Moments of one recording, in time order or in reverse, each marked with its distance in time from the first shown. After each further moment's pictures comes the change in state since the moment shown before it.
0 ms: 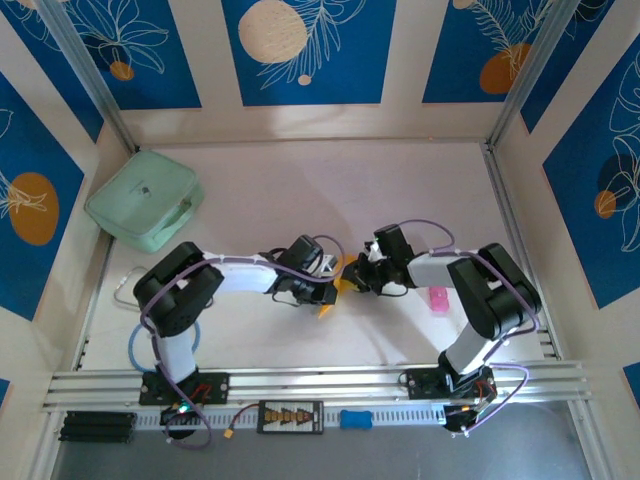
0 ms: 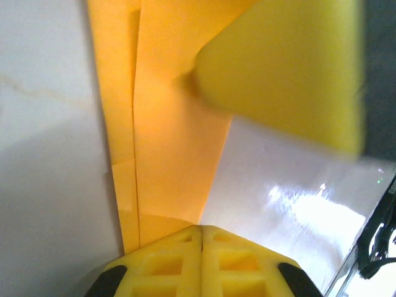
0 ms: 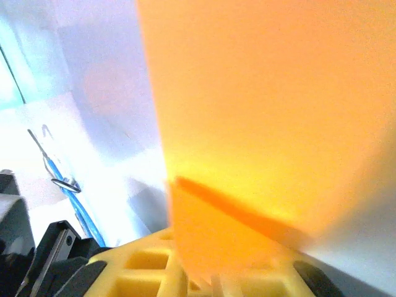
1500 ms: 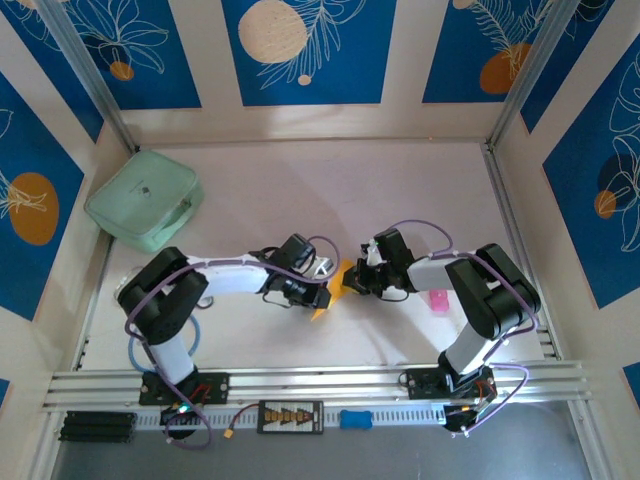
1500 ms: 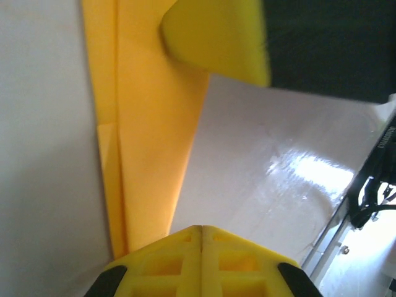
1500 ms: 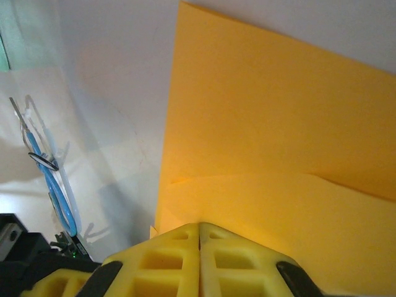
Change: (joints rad) left arm 0.022 -0.088 -0.016 -0.101 0.061 0.087; right arm 0.024 0.025 -0.041 0.079 -0.006 -0.125
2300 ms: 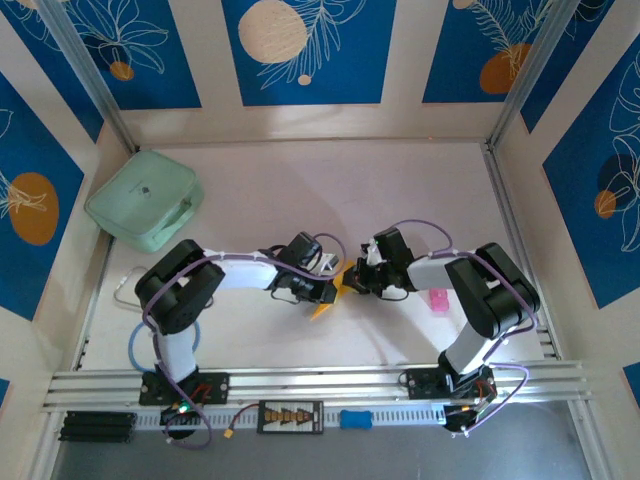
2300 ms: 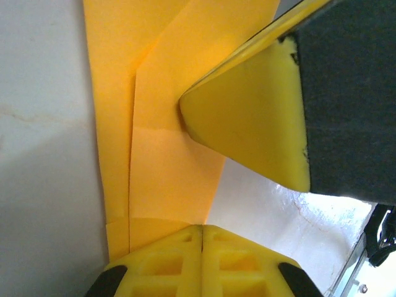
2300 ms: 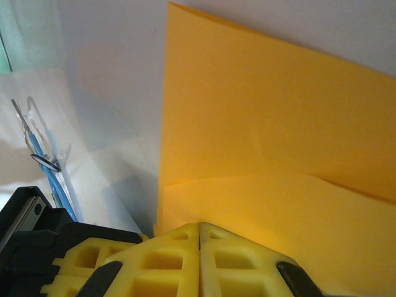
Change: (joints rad) left arm 0.000 0.108 0.041 0.079 -0.031 0.000; right arm -0.006 0.004 0.009 -0.013 -0.006 0.008
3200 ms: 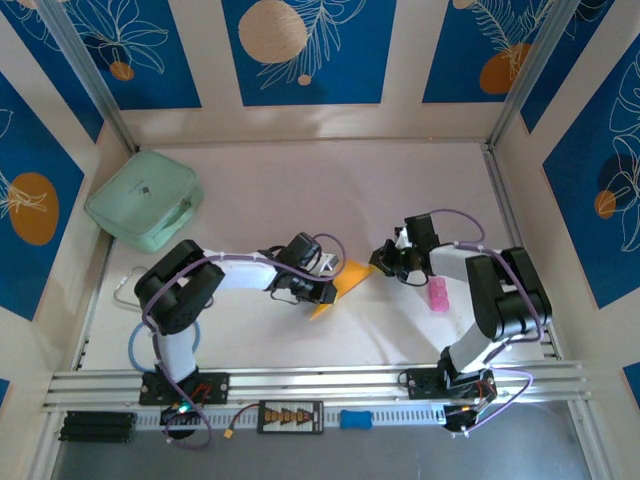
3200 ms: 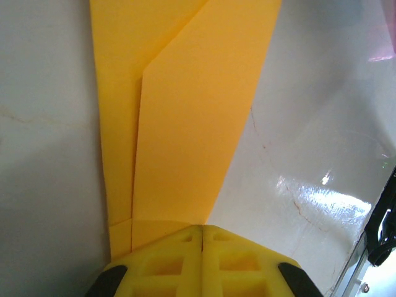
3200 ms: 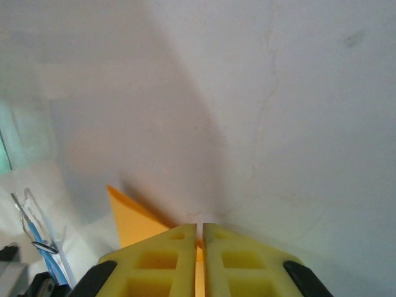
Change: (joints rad) left arm 0.000 -0.002 -0.010 0.019 0.003 0.003; right arm -0.233 -0.075 0.066 -0.171 0.091 -0.069
